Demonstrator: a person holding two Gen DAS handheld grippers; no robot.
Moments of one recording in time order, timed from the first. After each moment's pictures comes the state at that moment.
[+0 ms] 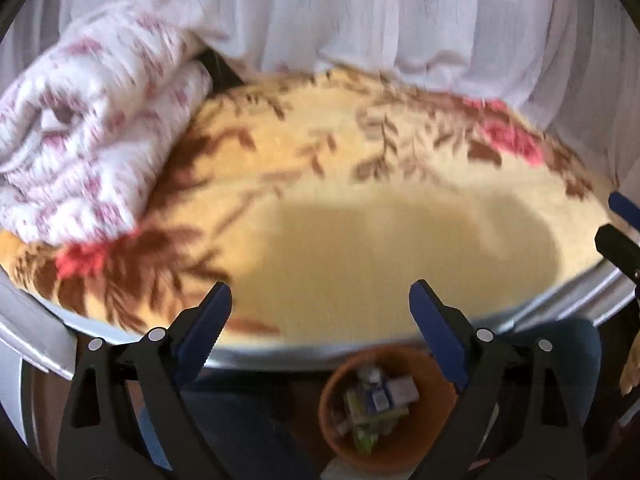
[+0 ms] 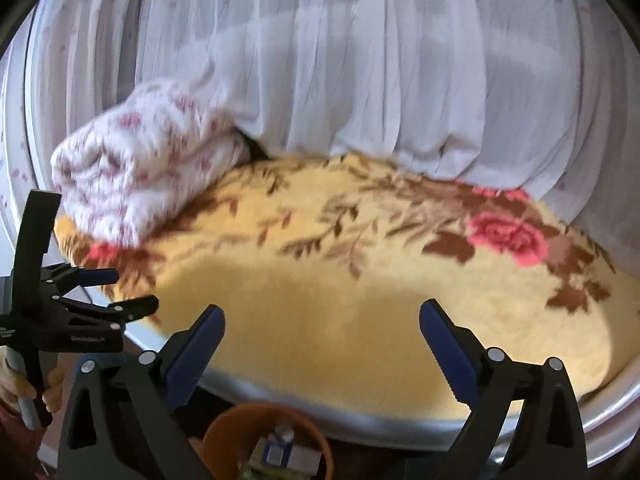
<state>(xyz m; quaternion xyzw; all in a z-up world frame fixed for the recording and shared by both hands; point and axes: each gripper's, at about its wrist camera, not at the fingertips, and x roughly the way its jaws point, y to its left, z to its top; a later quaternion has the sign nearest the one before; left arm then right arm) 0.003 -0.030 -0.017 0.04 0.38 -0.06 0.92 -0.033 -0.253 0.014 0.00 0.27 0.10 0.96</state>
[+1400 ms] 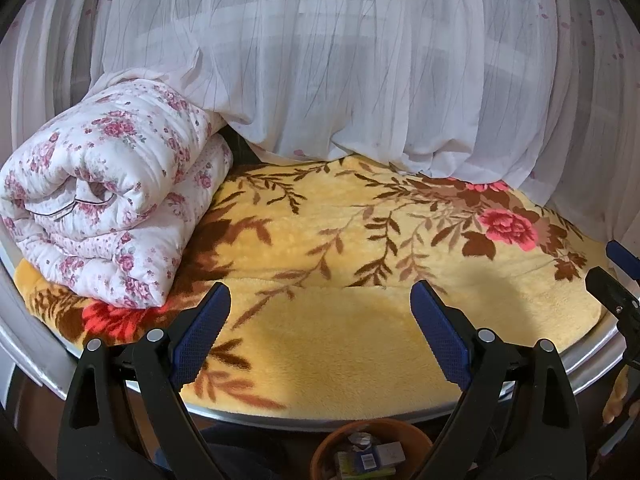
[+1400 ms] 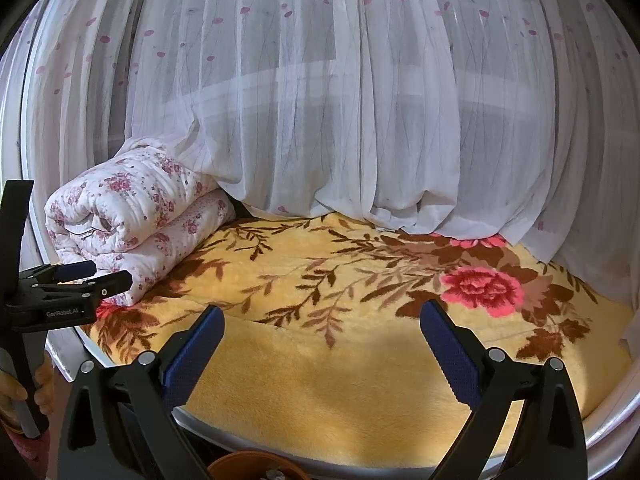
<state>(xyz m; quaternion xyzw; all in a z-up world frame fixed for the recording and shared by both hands) -0.001 -0.035 0.056 0.01 0.27 -0.04 0.96 -0.033 -0.269 0.059 0.01 0.20 0.08 0.98</state>
